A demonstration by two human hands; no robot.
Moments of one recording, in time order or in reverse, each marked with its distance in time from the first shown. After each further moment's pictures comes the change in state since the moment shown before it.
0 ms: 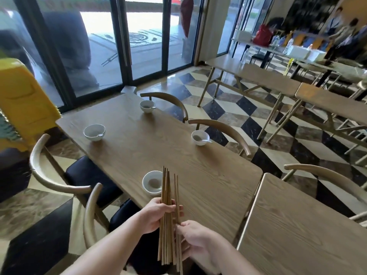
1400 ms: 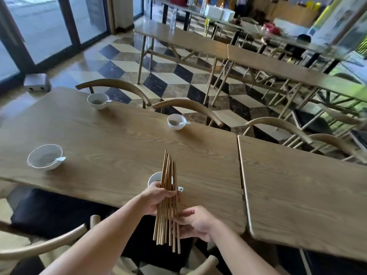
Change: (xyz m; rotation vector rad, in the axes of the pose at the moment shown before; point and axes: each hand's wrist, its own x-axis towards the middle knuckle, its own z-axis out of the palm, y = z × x) left_hand 0.074 0.102 -0.118 0.381 -0.322 -0.210; right_hand 0.072 -0.073 0.106 0.529 0.336 -0.142
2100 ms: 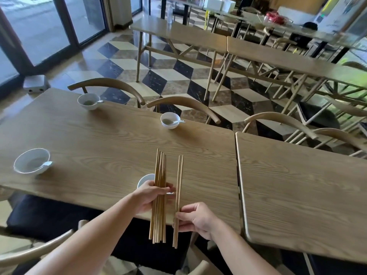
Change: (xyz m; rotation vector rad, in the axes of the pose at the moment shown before) left_hand 0.031 0.009 0.018 -0.087 -0.036 -0.017; right_hand 0.004 -0.008 -0.051 0.091 0.079 -0.084
